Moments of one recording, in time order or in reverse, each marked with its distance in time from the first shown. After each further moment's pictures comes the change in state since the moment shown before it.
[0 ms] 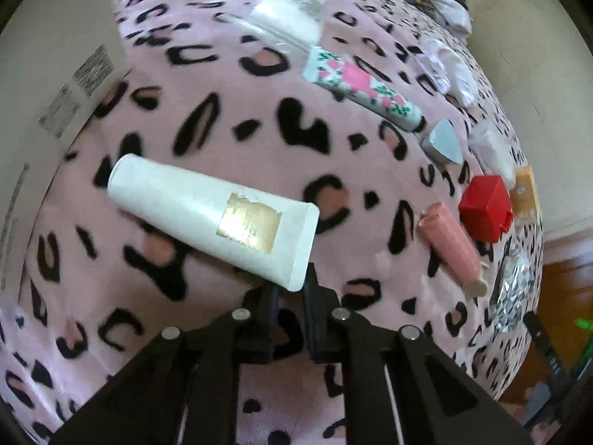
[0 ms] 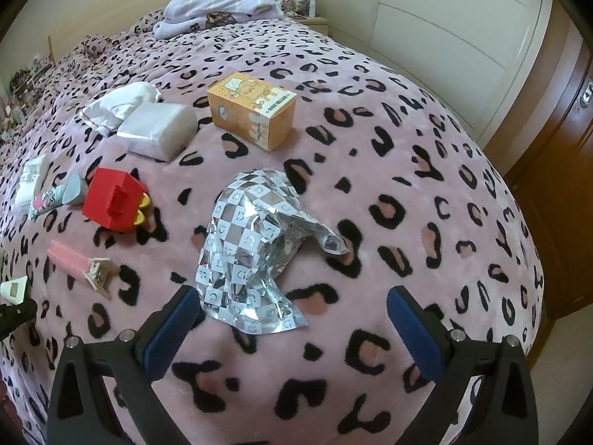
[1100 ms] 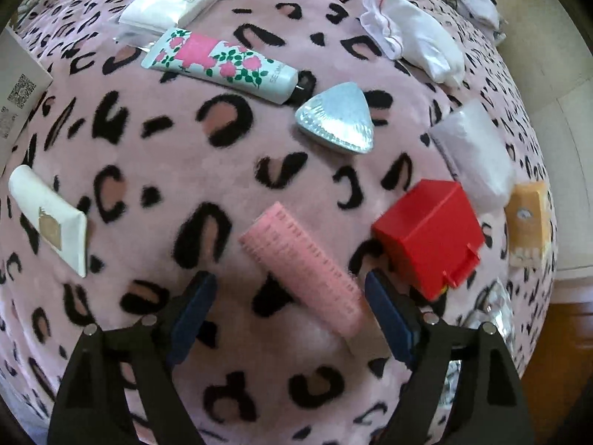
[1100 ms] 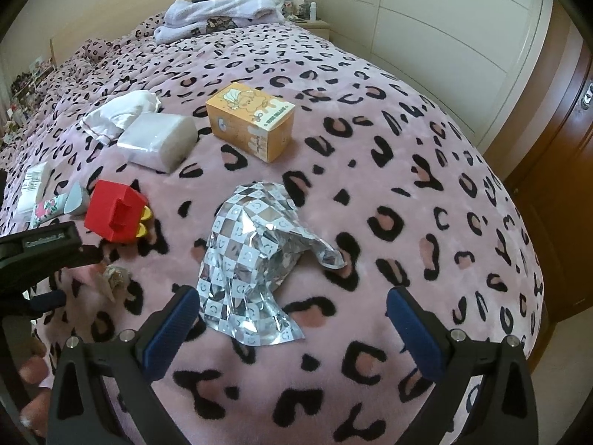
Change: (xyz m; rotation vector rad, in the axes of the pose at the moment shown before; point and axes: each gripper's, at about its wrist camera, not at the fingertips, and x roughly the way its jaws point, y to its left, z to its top) left arm 0.062 -0.149 0.015 -0.124 0.027 0.117; right arm 0.001 -0.004 0.010 0.007 -0.011 0.007
